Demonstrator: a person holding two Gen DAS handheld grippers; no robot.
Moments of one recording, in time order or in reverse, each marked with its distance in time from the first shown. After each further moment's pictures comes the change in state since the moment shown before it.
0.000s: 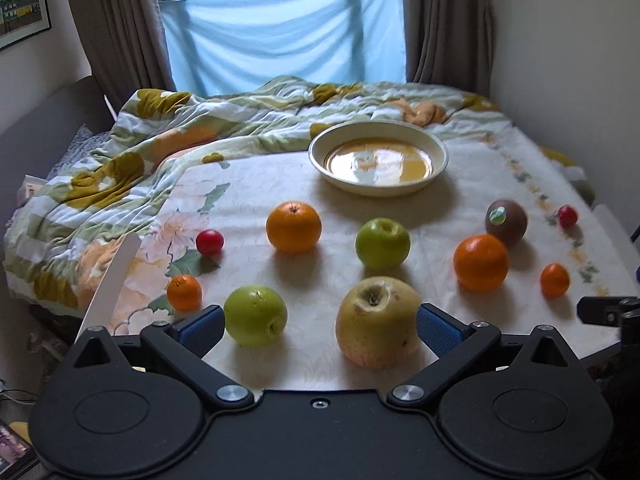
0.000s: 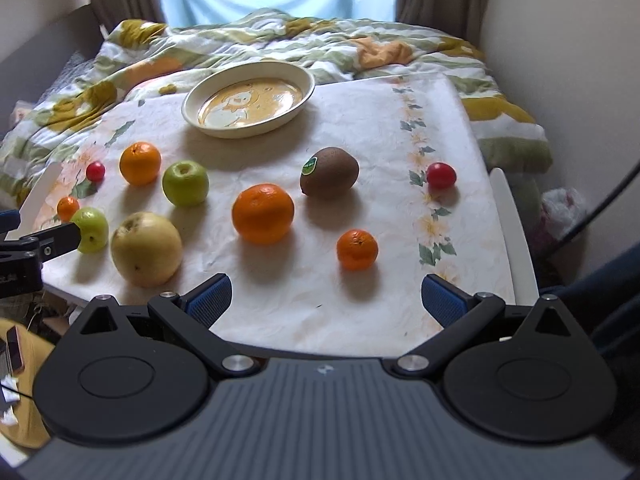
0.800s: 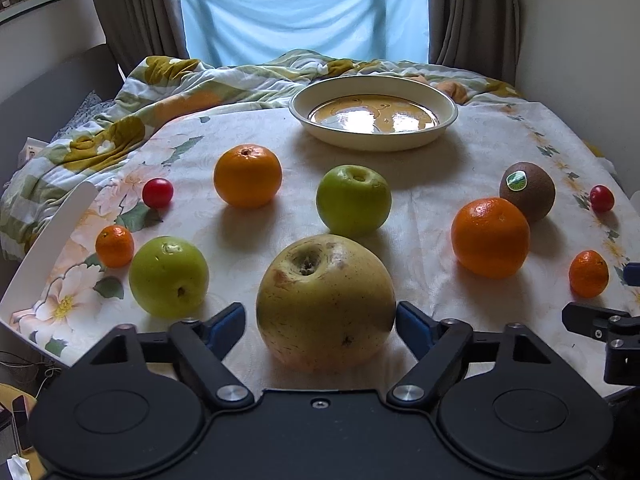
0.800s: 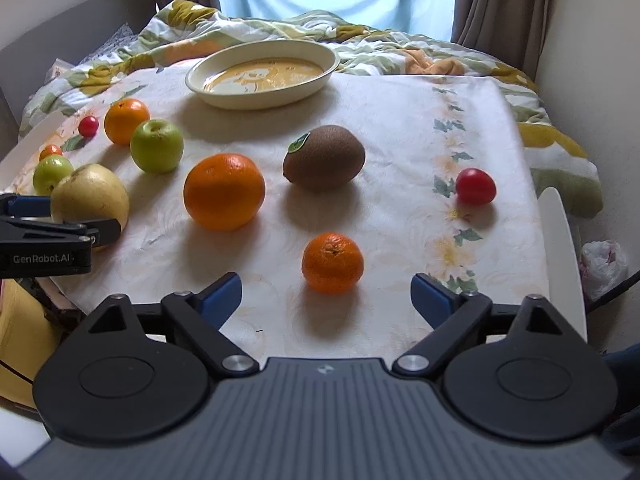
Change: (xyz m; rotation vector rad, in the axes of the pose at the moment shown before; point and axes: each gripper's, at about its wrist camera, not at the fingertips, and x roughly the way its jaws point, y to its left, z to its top) left arm 0.069 -0.045 -0.019 -0.085 0.045 0.031; right arm 0.074 -0.029 -0.018 -0.158 -0.065 0.080
